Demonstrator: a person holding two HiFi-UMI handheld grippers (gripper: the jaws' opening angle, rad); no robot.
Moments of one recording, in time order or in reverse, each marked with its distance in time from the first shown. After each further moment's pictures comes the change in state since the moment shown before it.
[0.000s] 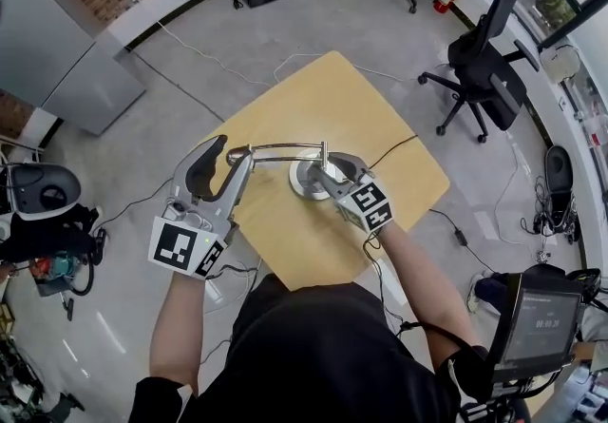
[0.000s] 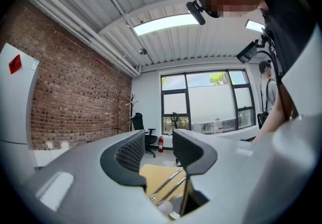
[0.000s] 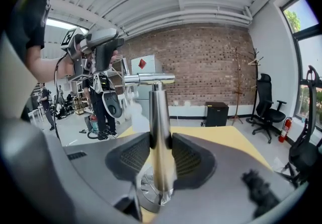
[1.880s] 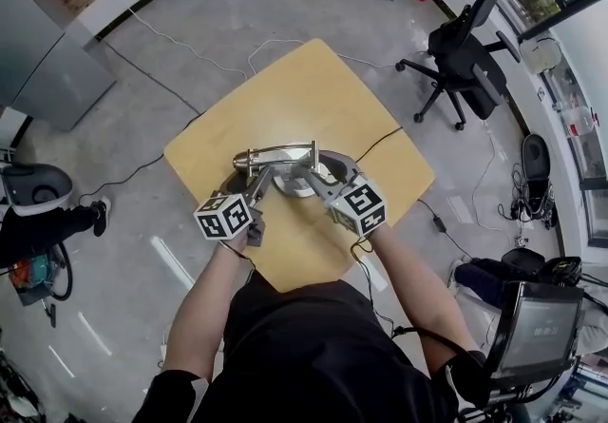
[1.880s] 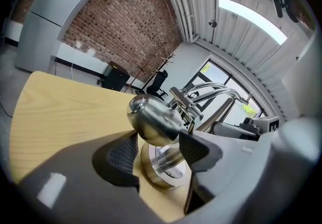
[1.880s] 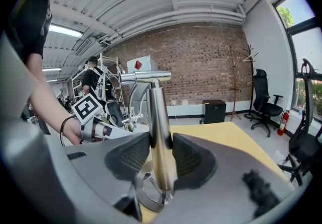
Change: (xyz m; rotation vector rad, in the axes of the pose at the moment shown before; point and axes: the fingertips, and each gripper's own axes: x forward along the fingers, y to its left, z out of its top) left arm 0.037 -0.024 -0.291 -0.778 0.389 0.098; right arm -0.008 -0.005 0.000 0.054 -0.006 -0.022
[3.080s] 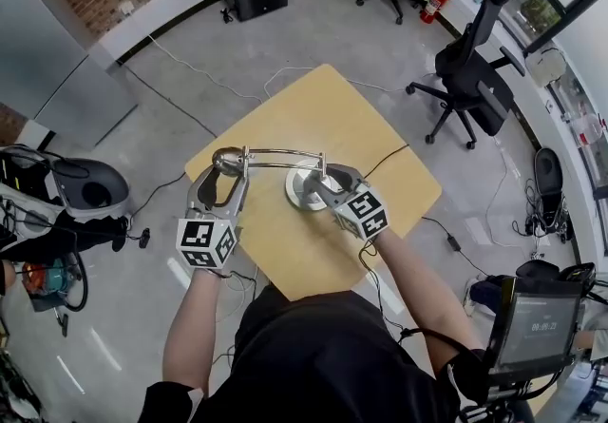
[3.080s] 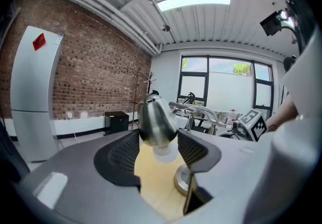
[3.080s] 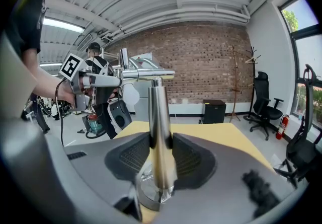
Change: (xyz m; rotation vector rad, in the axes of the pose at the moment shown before) left arm -0.096 -0.050 0.130 0.588 -0.211 0.126; right arm 0.005 -0.004 -0.003 -0.035 0.030 -0.004
